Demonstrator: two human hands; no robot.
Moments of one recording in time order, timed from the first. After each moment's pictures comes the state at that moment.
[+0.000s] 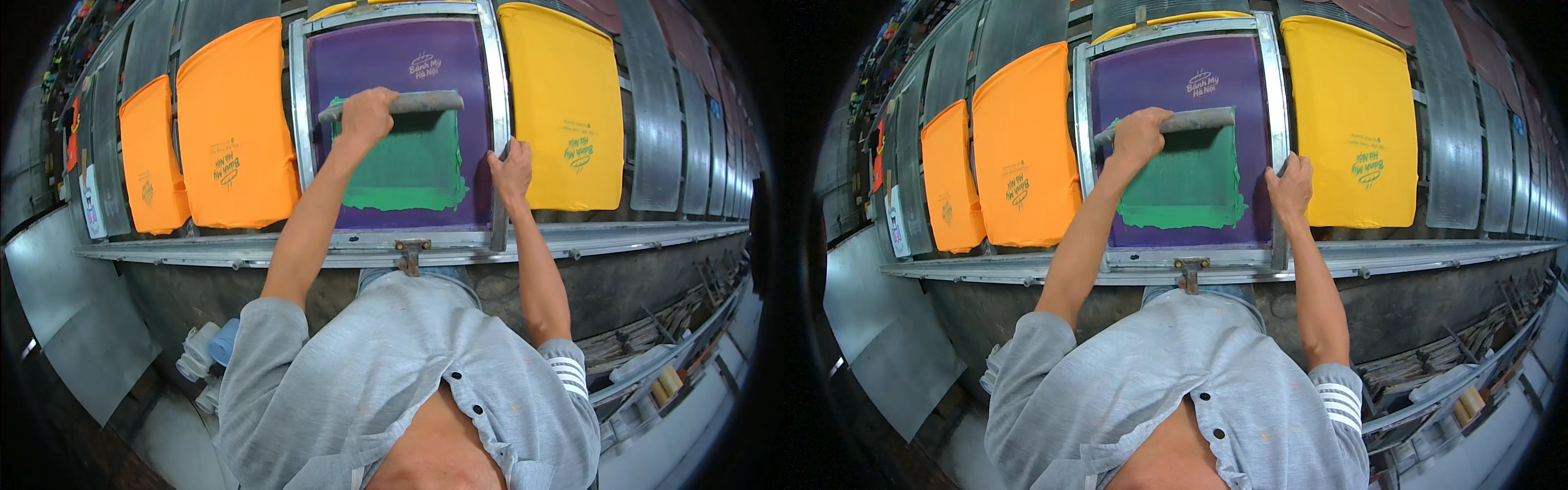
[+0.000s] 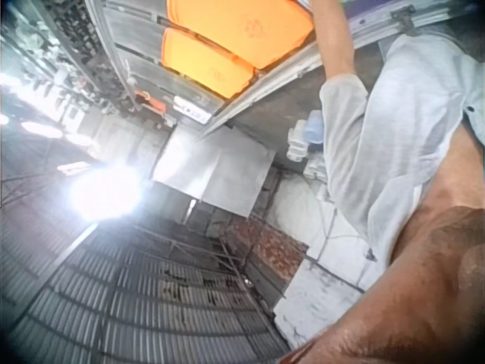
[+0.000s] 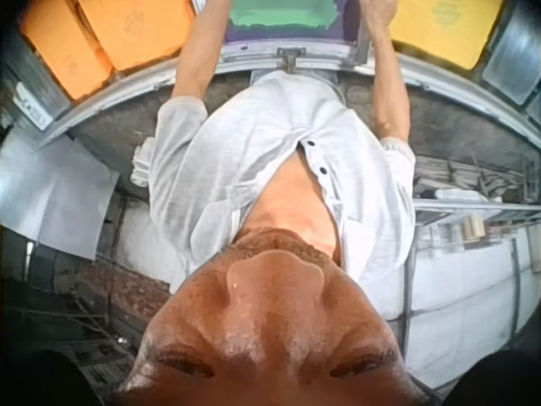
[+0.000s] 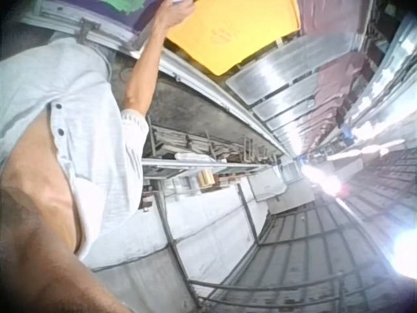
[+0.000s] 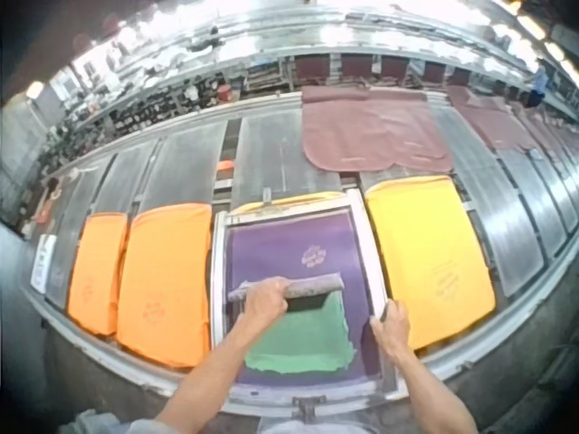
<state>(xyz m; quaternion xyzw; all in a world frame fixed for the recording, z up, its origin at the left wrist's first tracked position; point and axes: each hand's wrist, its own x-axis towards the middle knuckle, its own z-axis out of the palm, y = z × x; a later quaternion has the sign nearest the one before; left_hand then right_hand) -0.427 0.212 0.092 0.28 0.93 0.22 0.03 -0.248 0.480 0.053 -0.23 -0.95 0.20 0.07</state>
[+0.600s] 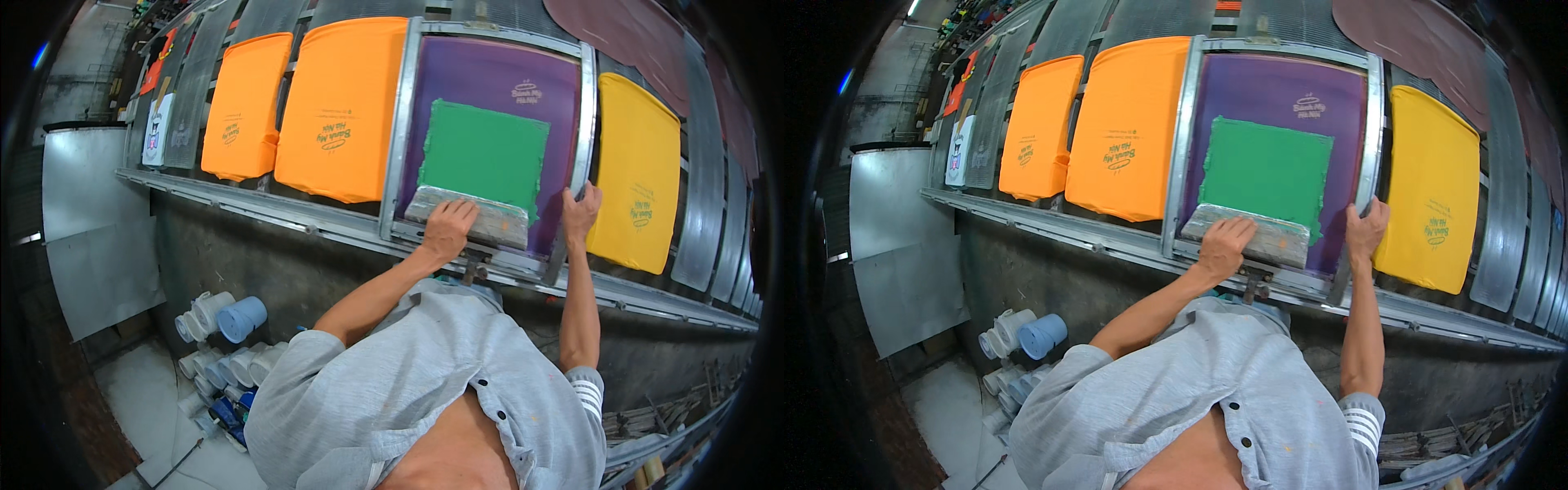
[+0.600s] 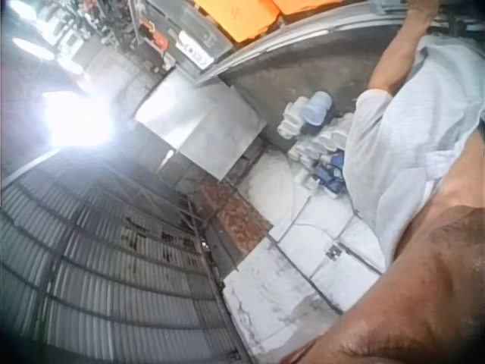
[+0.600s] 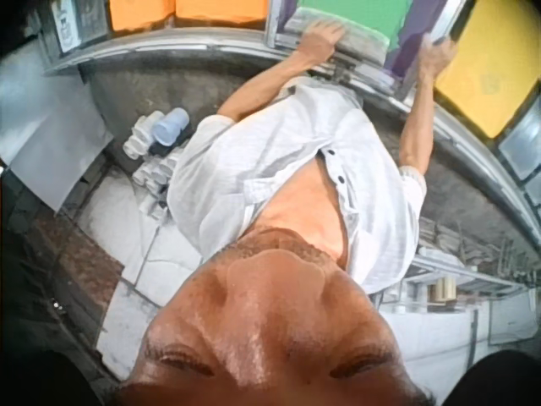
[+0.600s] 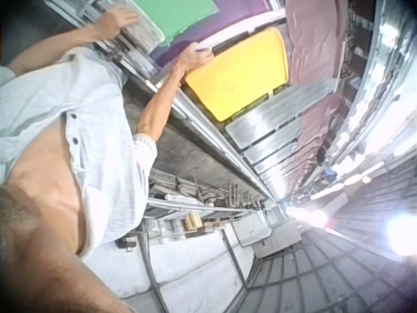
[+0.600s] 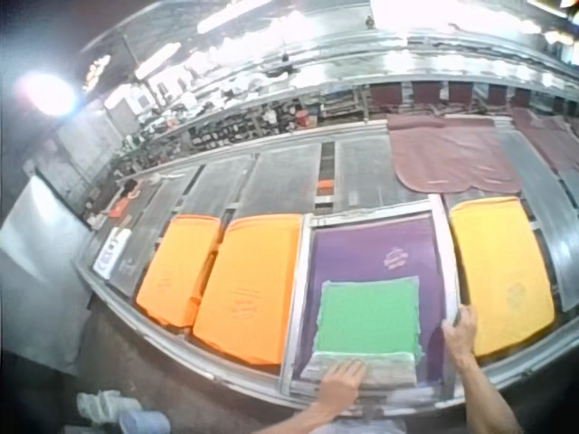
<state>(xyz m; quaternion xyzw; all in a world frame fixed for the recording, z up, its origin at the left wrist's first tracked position) -0.224 0.107 0.103 0.29 0.92 0.26 -0.03 -0.254 0.435 0.060 -0.18 -0.93 0.23 0.21</state>
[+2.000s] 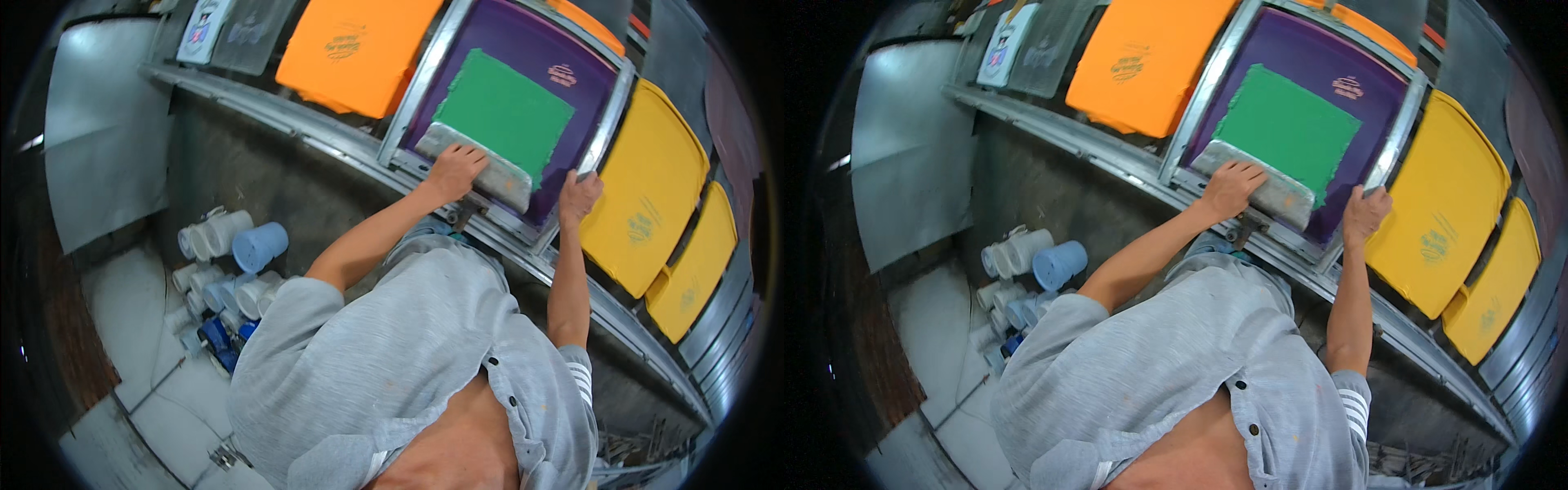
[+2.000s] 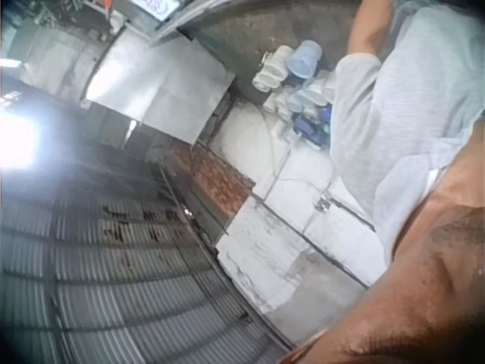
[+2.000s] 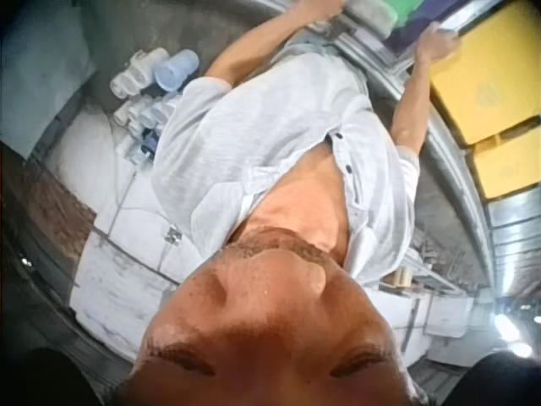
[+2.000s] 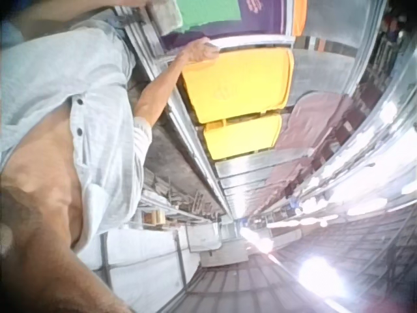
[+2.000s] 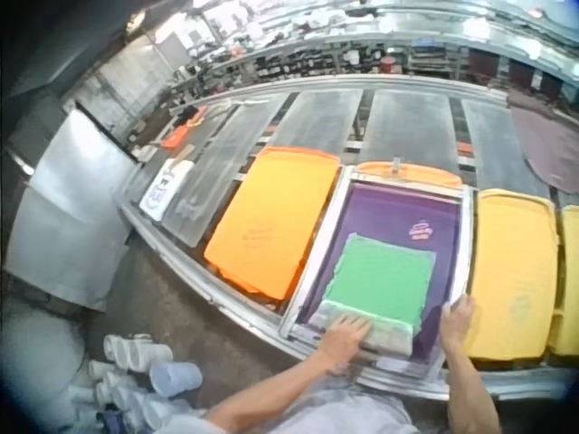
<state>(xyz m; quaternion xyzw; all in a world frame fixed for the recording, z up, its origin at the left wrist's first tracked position) -0.311 -0.233 0.078 0.24 0.95 0.20 -0.02 -0.339 0.078 -0.009 -0.17 -0.97 0.12 0.10</state>
